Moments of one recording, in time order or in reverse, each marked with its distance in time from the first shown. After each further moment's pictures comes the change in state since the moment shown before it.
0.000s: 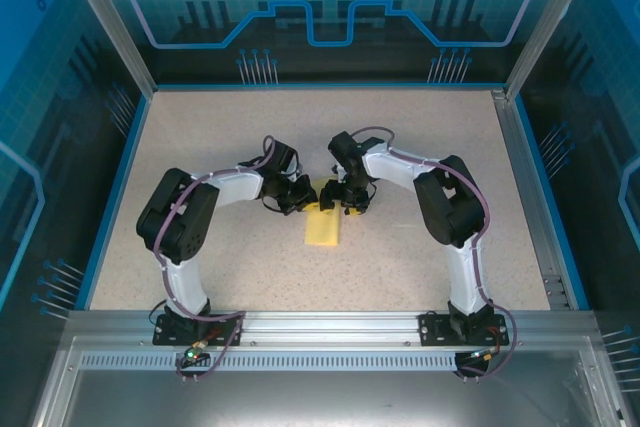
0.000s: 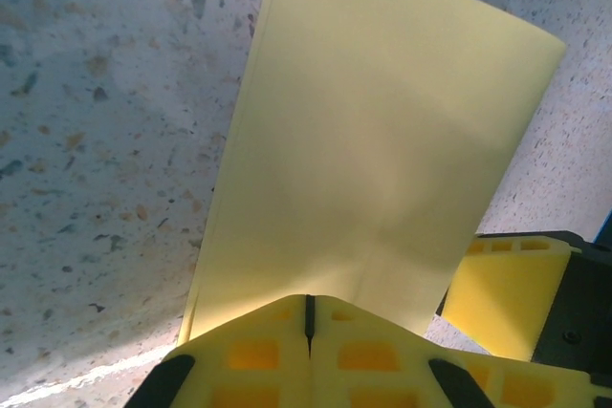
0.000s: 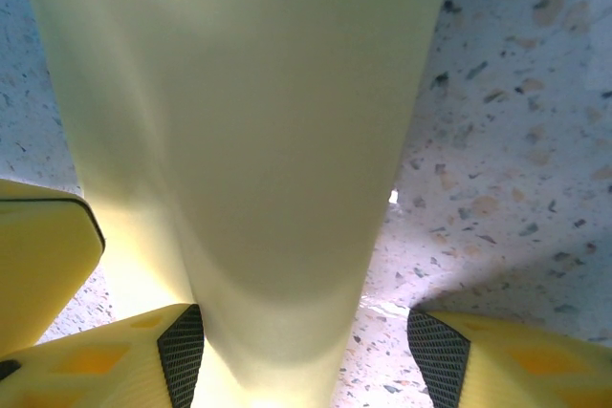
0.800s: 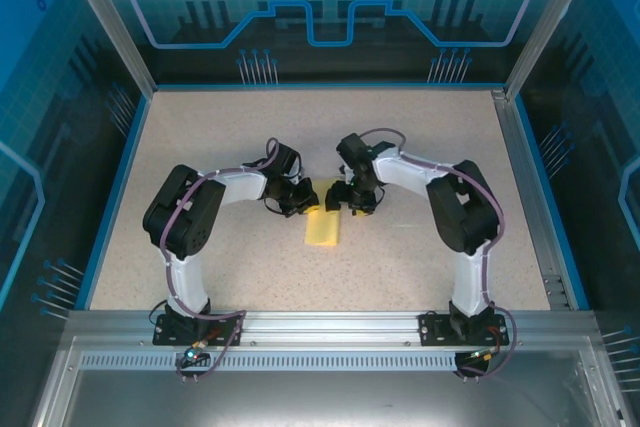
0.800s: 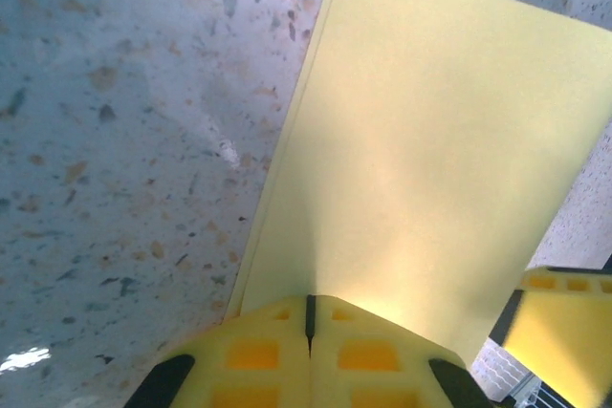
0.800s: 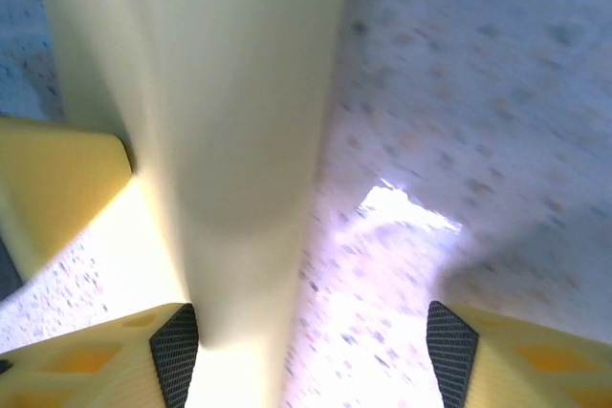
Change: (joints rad) left arm -0.007 0.042 0.006 0.005 -0.008 0.012; right arm -0.027 -0.146 -0.156 0.088 0.009 0.008
